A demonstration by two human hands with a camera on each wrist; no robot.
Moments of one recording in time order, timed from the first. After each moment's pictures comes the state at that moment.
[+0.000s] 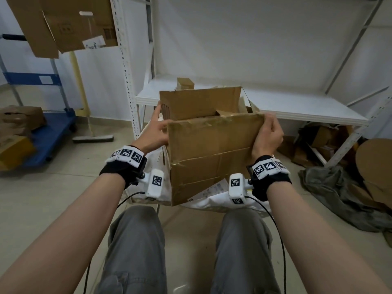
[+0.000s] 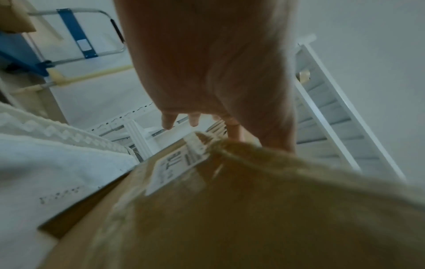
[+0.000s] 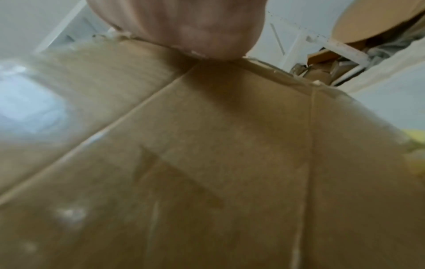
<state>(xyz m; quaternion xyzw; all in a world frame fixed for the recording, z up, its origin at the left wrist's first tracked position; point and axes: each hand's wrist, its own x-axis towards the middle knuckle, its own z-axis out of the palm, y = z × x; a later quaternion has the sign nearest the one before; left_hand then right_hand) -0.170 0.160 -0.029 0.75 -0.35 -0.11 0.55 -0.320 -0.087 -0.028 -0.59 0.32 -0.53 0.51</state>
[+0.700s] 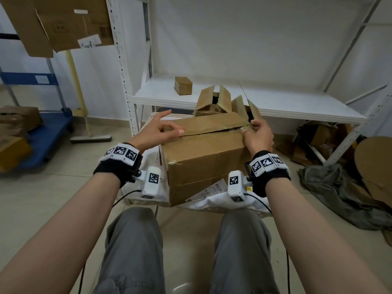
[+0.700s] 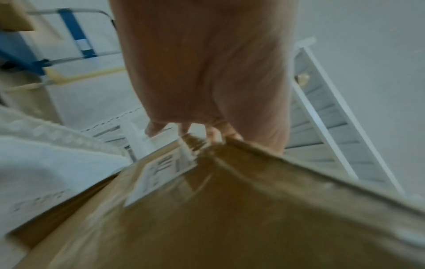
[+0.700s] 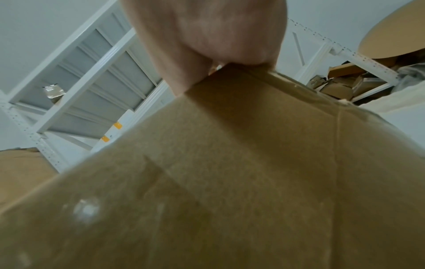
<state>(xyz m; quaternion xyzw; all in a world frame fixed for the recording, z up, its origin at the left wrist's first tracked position) -0.170 0.159 -0.019 0.81 -0.36 -0.11 0.45 -0.310 -0.100 -0.030 -0.75 0.42 -0.34 0.39</state>
